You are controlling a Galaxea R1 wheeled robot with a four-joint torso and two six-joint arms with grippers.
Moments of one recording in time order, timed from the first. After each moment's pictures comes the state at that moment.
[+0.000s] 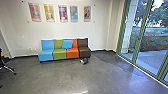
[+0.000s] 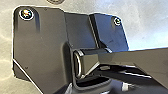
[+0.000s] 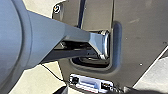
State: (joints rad) left arm 1.54 2.90 -2.44 0.10 -0.08 -0.08; right arm -1.57 2.88 -2.38 -0.04 -0.05 -0.04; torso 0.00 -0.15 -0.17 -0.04
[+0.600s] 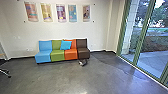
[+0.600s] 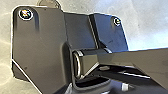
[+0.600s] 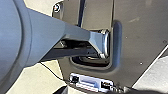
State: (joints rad) left arm 1.54 2.90 -2.44 0.10 -0.08 -0.08; right arm -1.58 2.88 -2.38 -0.04 -0.05 -0.04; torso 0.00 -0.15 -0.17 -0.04
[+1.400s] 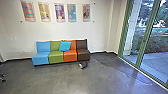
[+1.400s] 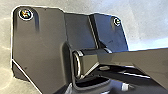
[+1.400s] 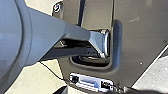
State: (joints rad) left arm 1.55 2.90 -2.44 0.10 -0.08 -0.08; right arm -1.58 2.89 -2.38 -0.04 -0.05 -0.04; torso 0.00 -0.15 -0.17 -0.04
